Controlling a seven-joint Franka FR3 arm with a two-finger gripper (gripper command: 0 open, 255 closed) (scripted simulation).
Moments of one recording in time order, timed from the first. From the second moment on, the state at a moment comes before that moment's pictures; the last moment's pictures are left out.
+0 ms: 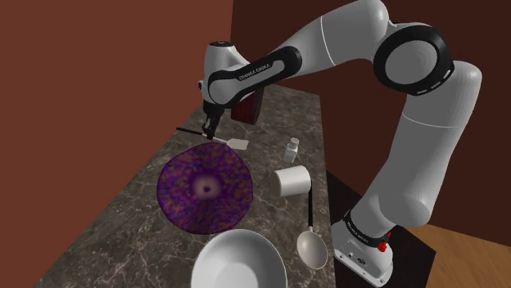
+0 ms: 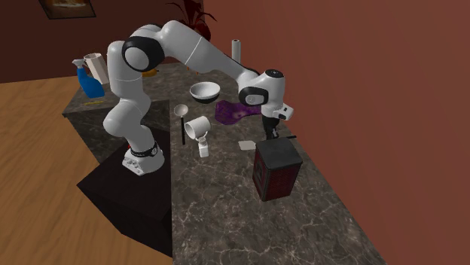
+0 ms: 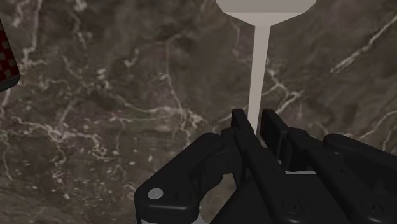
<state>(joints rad) 0.23 0.29 0.12 -1.95 -0.02 2.30 -0.25</state>
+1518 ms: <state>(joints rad) 0.23 0.20 0.12 -1.86 -0.01 2.12 -0.26</state>
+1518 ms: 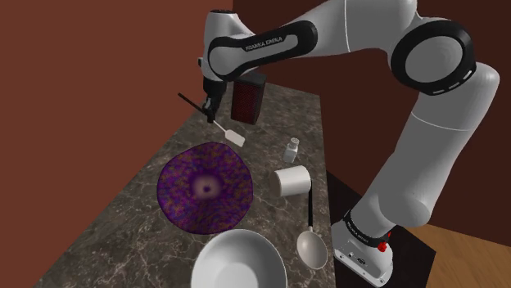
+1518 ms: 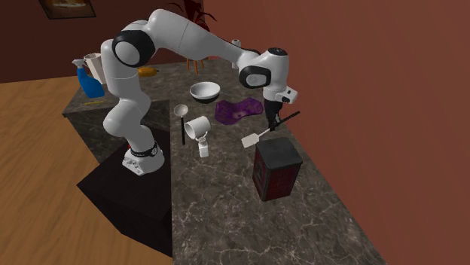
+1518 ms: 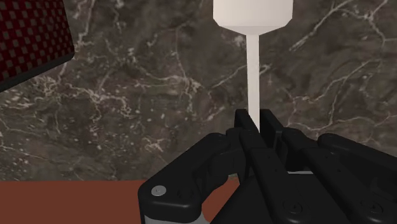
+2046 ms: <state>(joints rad) 0.23 0.17 0.12 -1.79 0.00 2.02 -0.26</state>
